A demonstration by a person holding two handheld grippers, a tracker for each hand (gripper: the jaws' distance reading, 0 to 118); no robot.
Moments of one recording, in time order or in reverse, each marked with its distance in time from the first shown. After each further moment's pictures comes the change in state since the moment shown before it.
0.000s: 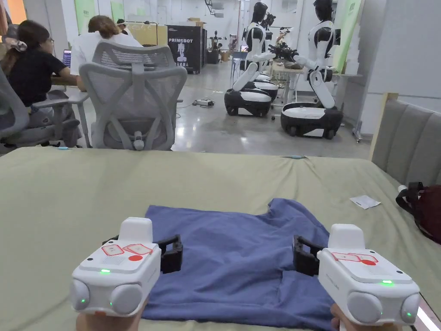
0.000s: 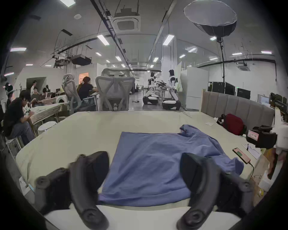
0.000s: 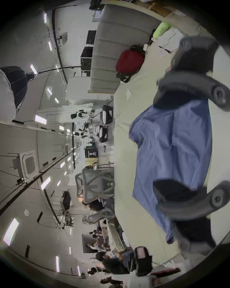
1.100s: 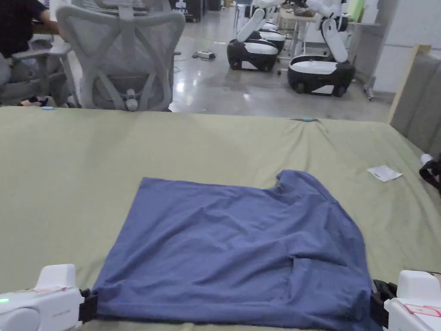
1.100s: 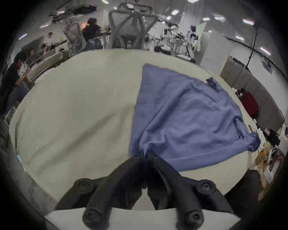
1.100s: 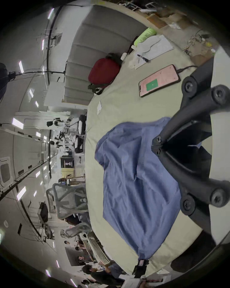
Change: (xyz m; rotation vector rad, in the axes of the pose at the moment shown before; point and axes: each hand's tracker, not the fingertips) left arm -0.126 -0.079 -0.066 -0.517 0.006 0.182; right arm 0.091 -0.066 -0.032 -0.278 -0.138 0.004
